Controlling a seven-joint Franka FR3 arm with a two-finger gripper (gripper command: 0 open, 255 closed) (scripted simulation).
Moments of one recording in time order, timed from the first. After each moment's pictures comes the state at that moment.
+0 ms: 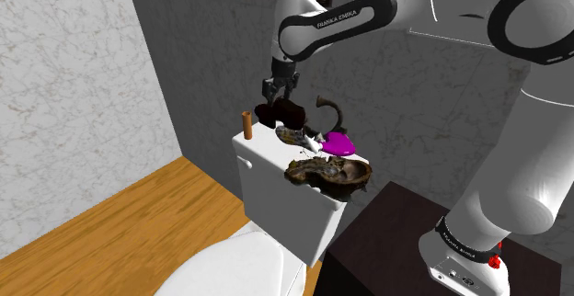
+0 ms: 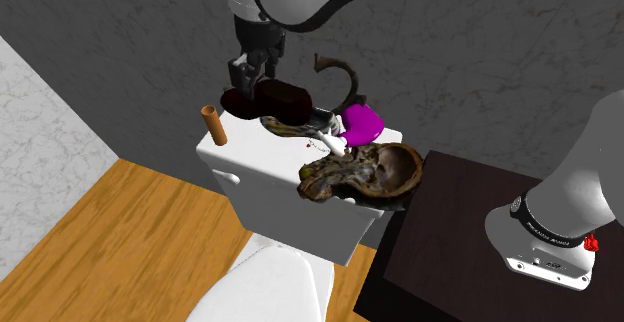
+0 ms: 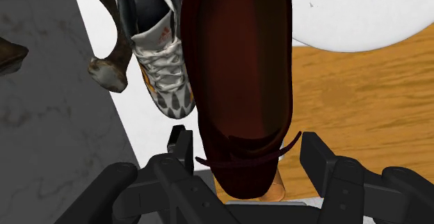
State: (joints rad) arm 0.09 0.17 0.09 -1.84 -0.03 2.16 0.19
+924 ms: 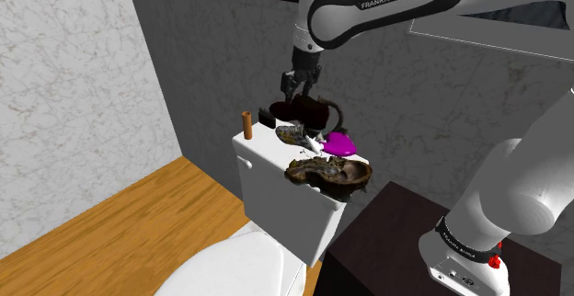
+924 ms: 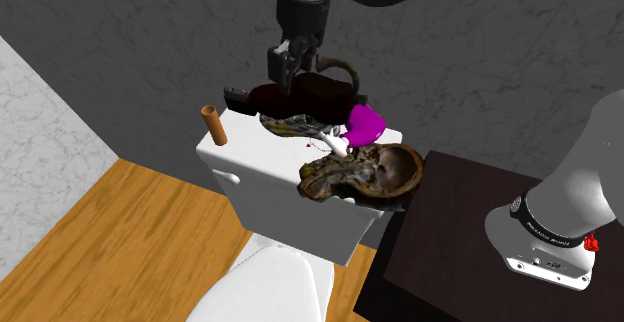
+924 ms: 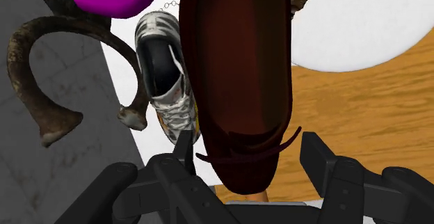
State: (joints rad) arm 0.10 -0.12 0.10 -2.07 0.00 2.09 0.19
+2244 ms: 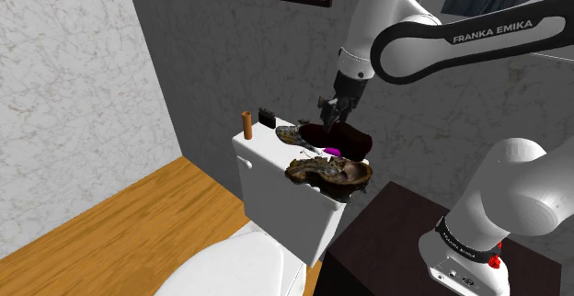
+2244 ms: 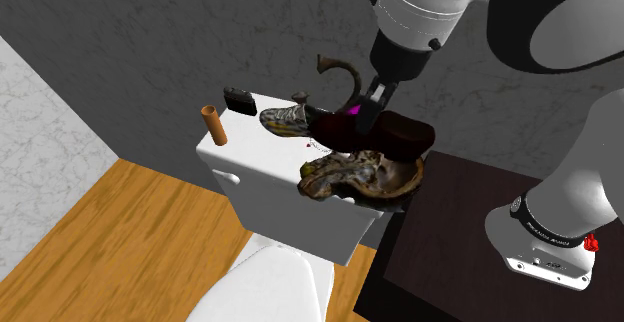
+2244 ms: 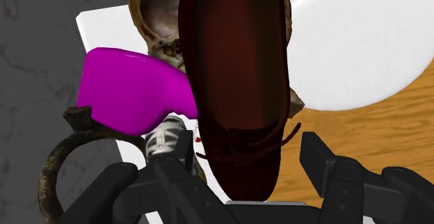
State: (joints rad) arm 0.14 -0.58 0.12 -2.55 0.05 2.12 0.22
